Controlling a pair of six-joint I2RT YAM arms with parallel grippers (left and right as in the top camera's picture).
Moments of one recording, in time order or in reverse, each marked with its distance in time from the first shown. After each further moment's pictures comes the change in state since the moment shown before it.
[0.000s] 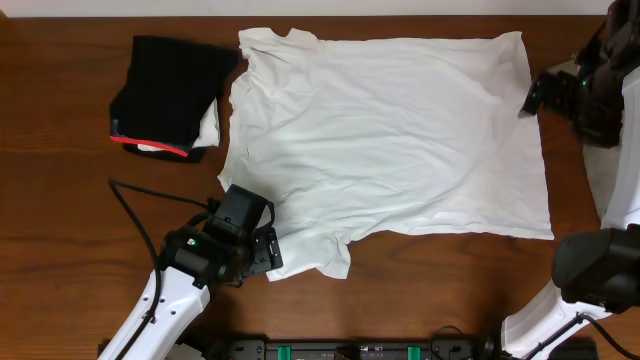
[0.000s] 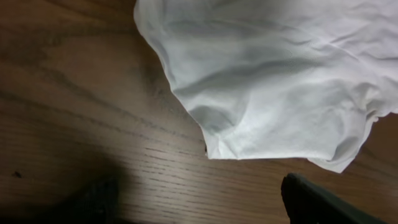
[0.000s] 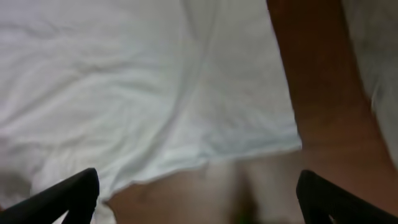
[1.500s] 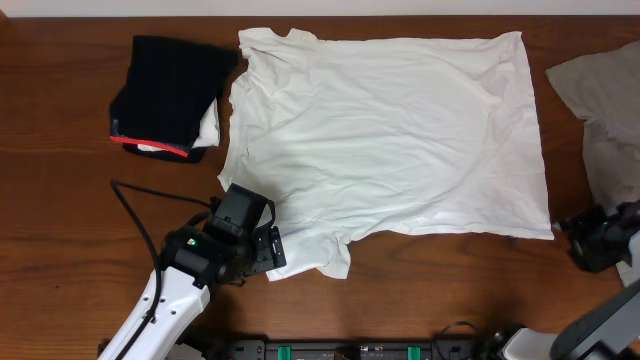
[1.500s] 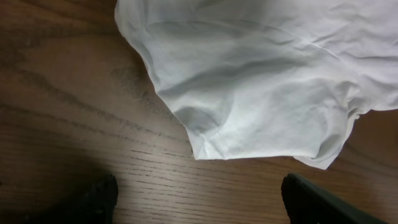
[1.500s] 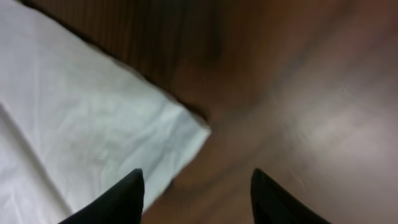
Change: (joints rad) left arm 0.000 0.000 -0.002 0.029 0.030 0.000; right arm -0.536 -0.385 -1.234 0.815 -0.143 0.180
